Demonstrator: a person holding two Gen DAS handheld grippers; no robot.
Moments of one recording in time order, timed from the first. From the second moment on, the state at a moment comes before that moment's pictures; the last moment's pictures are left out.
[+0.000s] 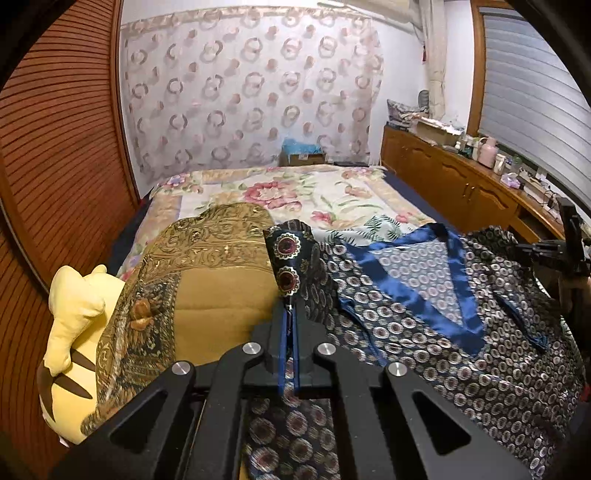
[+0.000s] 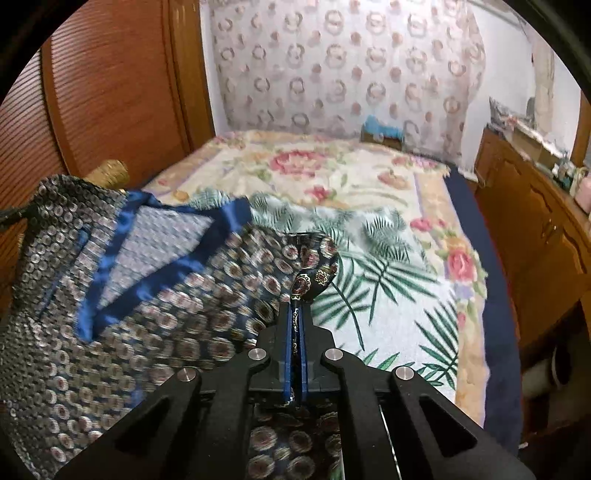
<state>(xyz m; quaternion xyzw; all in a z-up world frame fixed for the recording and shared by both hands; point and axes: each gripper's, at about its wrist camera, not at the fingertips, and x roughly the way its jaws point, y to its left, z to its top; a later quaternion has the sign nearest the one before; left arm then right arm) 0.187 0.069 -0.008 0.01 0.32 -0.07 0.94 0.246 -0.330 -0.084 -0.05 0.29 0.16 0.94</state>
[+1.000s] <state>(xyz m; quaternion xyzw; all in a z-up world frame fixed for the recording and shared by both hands) 0.014 0.071 -0.008 0.01 0.29 -0.08 0.95 0.008 -0.345 -0.095 -0.03 0.22 0.13 0.97</state>
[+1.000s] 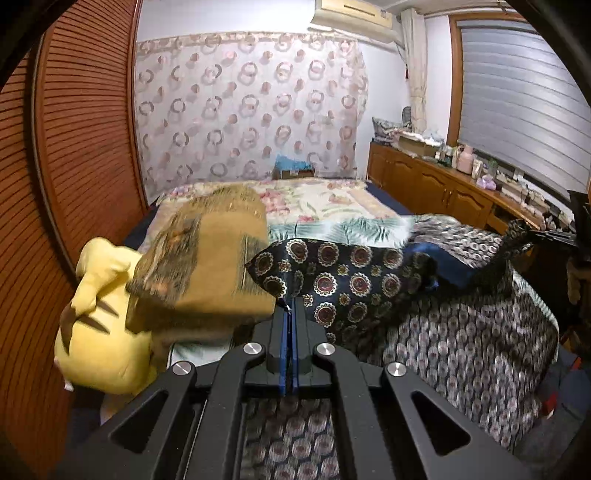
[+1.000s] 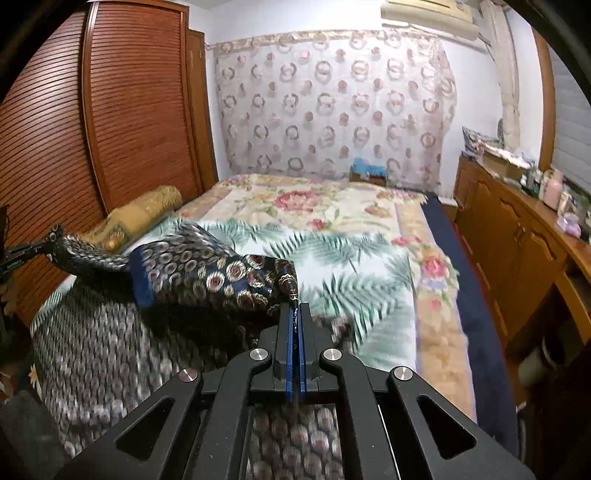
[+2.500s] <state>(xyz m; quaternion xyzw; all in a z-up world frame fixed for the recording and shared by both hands) 0.070 0.112 -0.060 0.02 0.37 -0.05 0.93 0.010 -0.332 -0.098 -0.04 0.28 0.07 0.96</state>
